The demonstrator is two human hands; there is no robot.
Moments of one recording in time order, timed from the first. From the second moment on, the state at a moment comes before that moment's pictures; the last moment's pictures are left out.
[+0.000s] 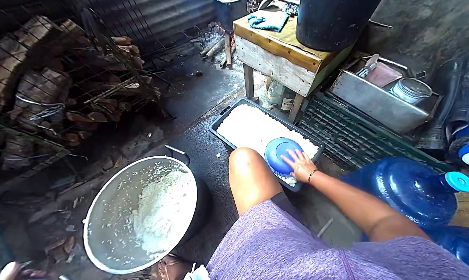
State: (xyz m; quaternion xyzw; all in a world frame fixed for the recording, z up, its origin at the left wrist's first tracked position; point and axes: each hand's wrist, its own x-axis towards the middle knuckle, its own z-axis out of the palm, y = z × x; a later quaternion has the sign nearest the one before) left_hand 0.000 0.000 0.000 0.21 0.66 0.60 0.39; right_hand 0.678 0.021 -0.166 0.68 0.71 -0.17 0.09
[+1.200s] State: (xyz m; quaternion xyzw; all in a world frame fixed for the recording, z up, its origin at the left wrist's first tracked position) left_hand -0.089 0.011 -0.094 0.15 0.65 0.62 0.41; right_hand 0.618 0.057 -0.157 0.65 0.72 -0.14 0.19
